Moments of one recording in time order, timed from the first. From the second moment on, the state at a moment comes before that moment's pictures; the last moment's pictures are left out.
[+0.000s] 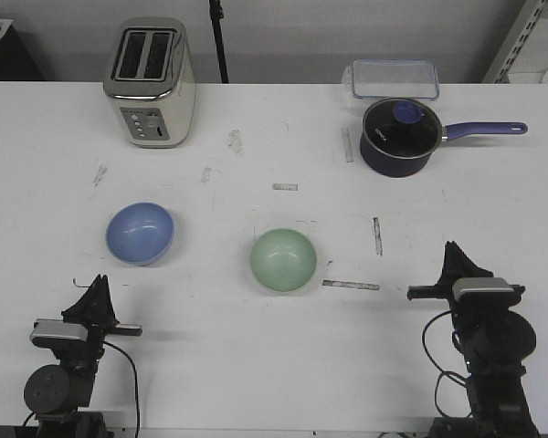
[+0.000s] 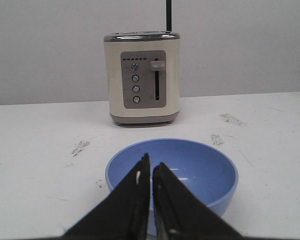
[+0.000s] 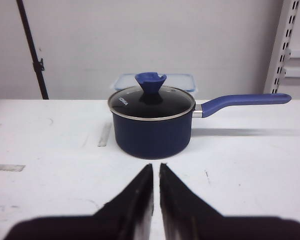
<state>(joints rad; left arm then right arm) -0.03 0.01 0.03 0.19 0.01 0.04 -0.01 0.51 0.39 0.07 -0.06 0.04</state>
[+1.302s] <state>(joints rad) -0.03 0.01 0.03 0.20 0.01 0.04 -0.01 0.18 0.38 -0.18 -0.05 0.08</state>
